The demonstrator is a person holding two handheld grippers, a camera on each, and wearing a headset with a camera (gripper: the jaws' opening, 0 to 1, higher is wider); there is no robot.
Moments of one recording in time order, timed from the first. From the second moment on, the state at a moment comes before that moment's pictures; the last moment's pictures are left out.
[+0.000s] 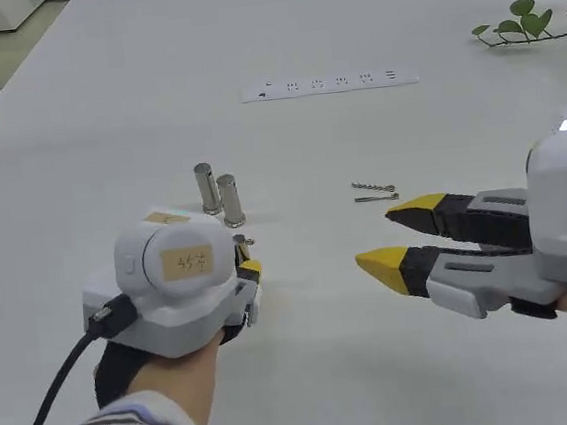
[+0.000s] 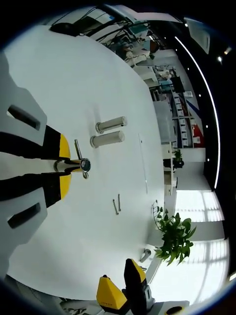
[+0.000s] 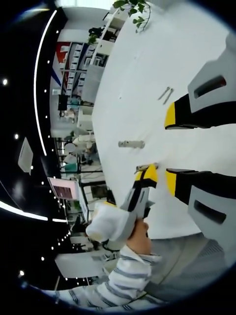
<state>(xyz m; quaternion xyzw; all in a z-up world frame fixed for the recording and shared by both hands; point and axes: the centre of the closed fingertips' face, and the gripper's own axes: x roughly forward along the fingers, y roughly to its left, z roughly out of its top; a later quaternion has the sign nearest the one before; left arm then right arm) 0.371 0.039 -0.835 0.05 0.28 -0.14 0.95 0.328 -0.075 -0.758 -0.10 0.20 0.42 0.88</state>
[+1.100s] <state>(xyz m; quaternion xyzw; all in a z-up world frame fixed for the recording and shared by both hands) 0.371 0.024 -0.843 0.04 0.28 -0.15 0.95 0.291 -0.108 -0.761 -0.02 0.24 0.39 0.89</state>
